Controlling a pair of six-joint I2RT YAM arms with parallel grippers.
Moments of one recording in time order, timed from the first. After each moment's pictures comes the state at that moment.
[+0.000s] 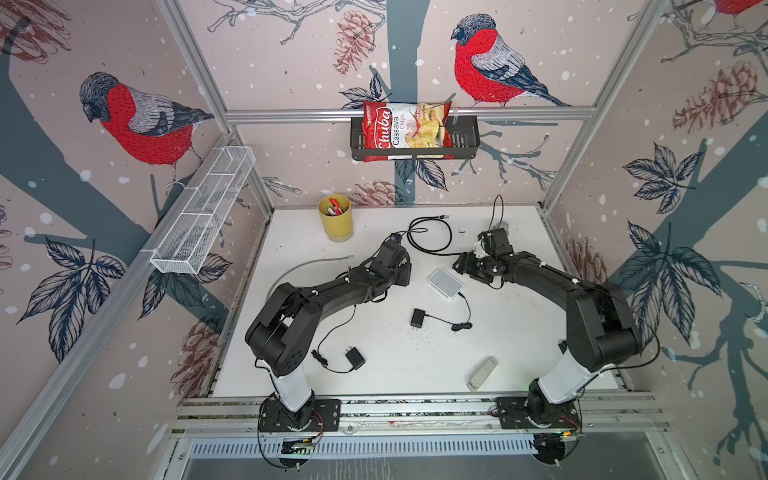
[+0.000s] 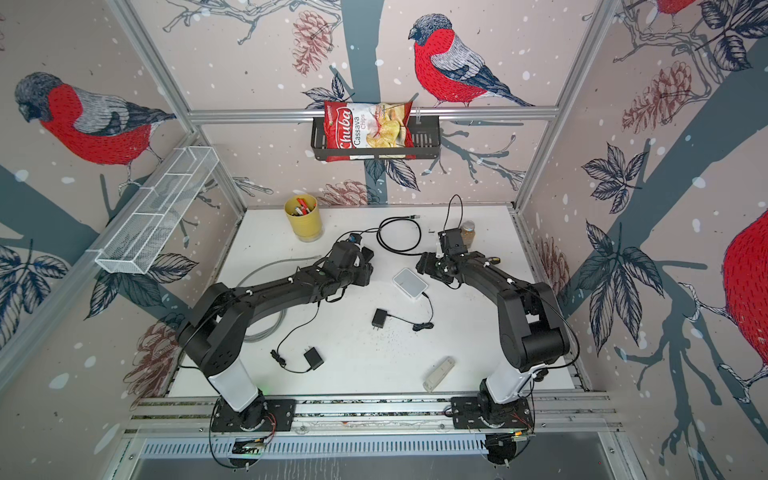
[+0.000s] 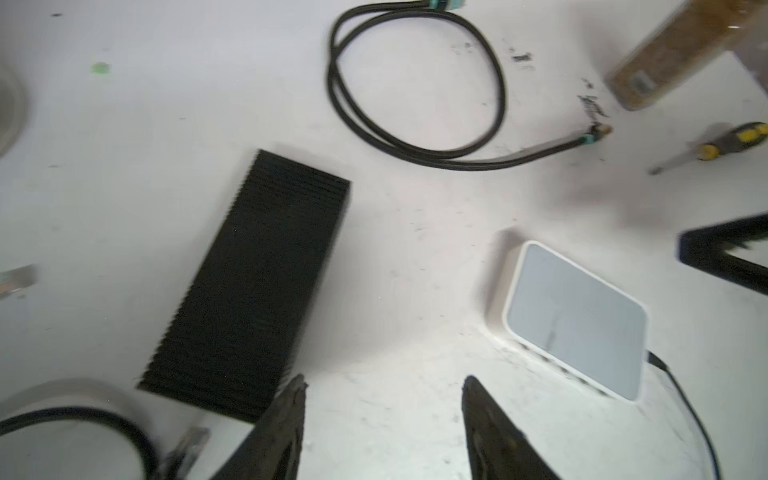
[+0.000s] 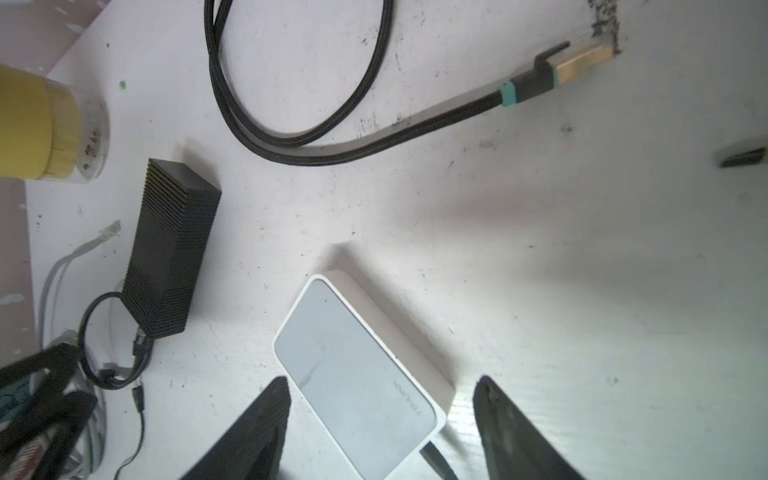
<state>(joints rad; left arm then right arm) -0.64 1.74 1.08 -0.10 -0.15 -0.34 0.32 1.67 1.05 -0.35 -0.22 0.50</state>
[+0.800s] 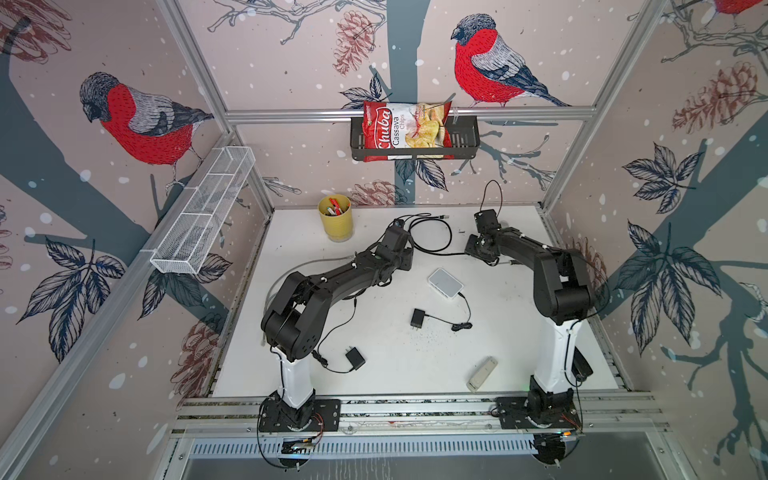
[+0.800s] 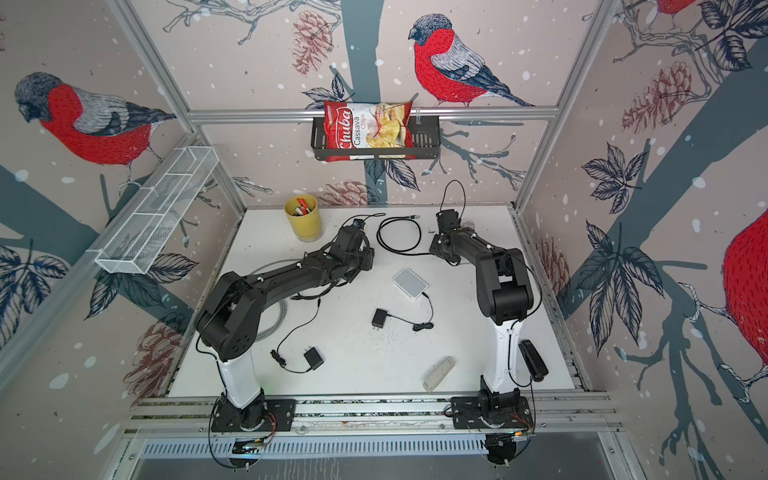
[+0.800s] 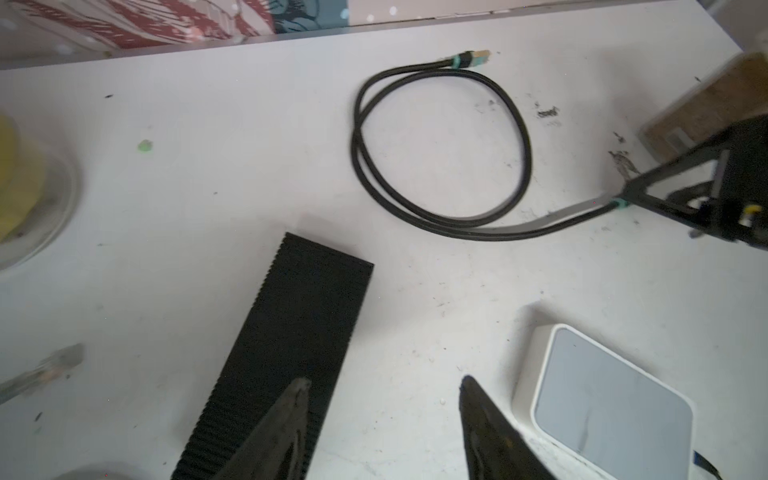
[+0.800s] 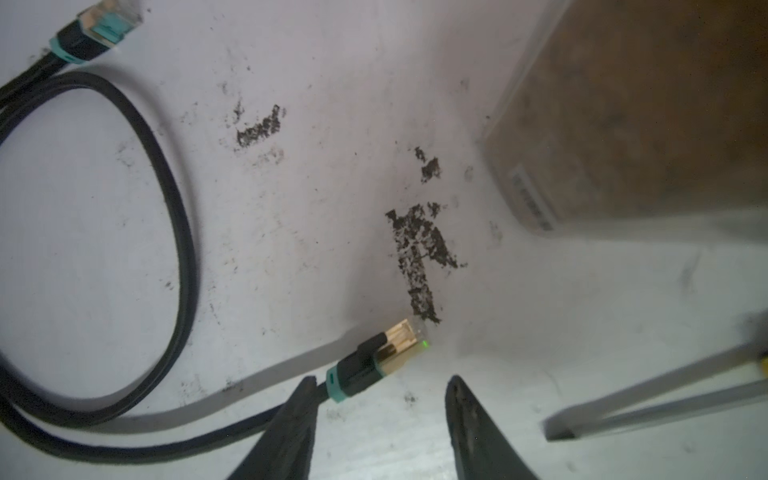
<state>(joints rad) -0.62 1.87 1.30 -0.15 -0.12 -0.27 0.25 2.09 1.47 -0.45 0.08 0.53</state>
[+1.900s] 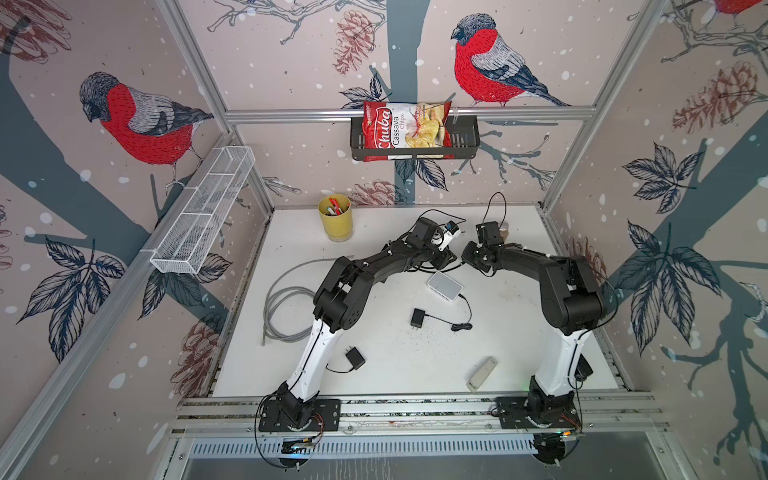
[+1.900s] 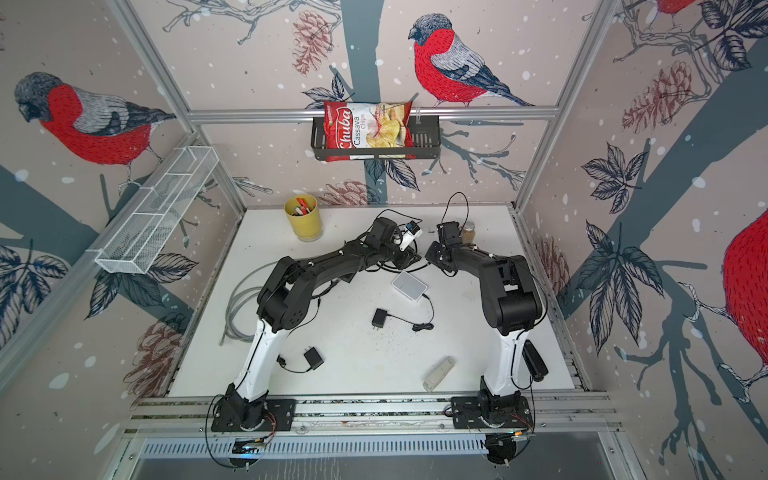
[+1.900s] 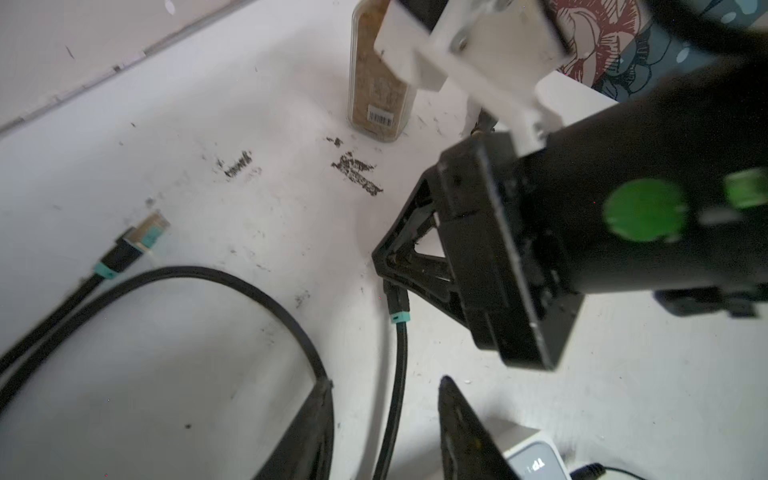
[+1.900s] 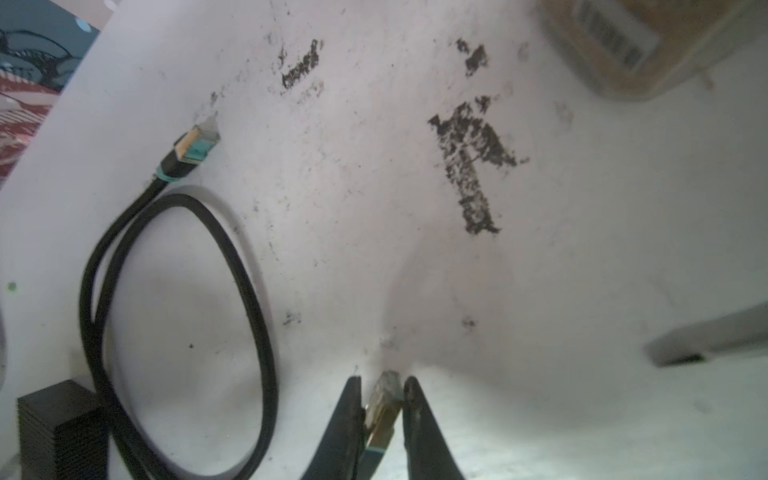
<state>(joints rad) -0.68 2.33 1.80 -0.13 0.41 0.10 0.27 1.95 1.21 -0.18 -0.06 0.71</state>
